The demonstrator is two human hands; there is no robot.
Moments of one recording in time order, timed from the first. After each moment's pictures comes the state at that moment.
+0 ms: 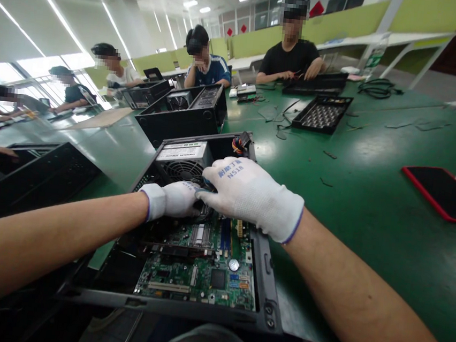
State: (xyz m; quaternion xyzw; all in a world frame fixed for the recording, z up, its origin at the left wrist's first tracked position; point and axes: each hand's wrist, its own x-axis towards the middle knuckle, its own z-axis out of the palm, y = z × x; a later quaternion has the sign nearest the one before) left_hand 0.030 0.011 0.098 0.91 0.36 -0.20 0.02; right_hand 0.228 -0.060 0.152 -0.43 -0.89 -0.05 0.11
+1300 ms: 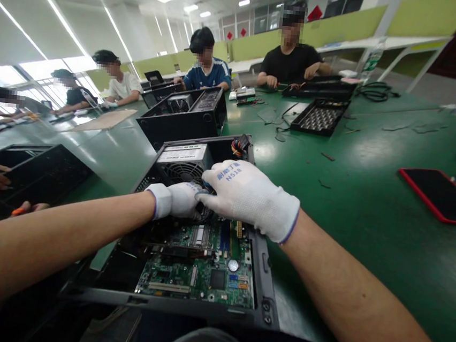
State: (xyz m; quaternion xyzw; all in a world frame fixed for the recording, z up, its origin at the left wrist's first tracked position) left_hand 0.040 0.013 0.102 0.91 0.34 -0.22 0.02; right_hand 0.228 -0.061 0.156 -0.43 -0.89 -0.04 0.10
